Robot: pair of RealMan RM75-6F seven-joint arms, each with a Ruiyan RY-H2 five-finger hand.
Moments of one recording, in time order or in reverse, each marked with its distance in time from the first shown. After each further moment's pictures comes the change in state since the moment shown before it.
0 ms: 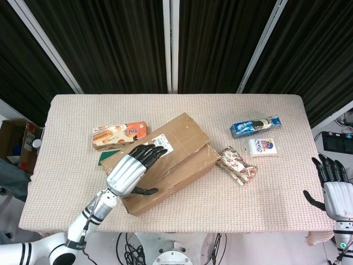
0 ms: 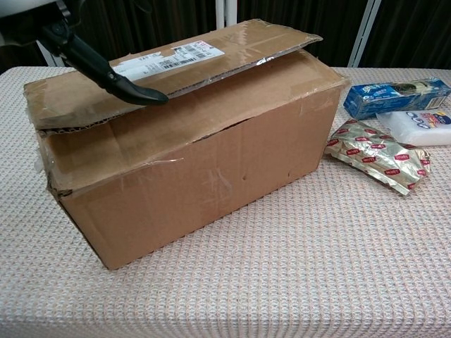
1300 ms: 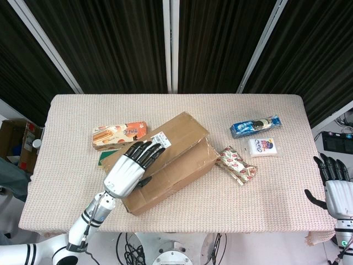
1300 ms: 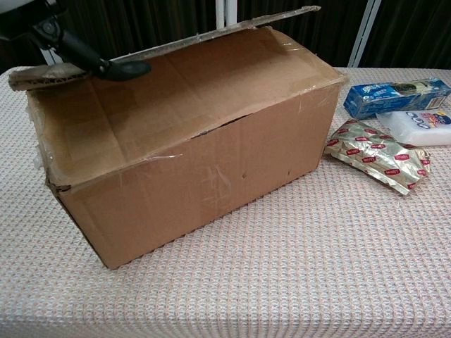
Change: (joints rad) left arm 0.009 -0.034 0.028 0.033 0.080 0.133 0.178; right arm 0.006 0.004 0.009 0.006 0.019 -0.027 0.017
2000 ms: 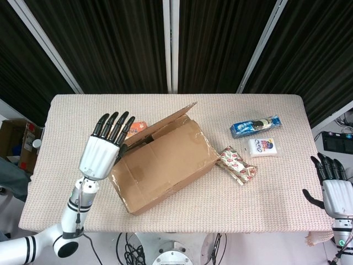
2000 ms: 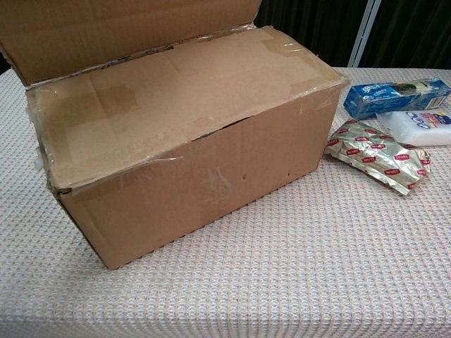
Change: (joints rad) left arm 0.023 -0.016 -0.127 0.152 -0.002 0.162 0.132; right arm 0.006 -0.001 -0.001 -0.018 -0.004 -0.005 -0.029
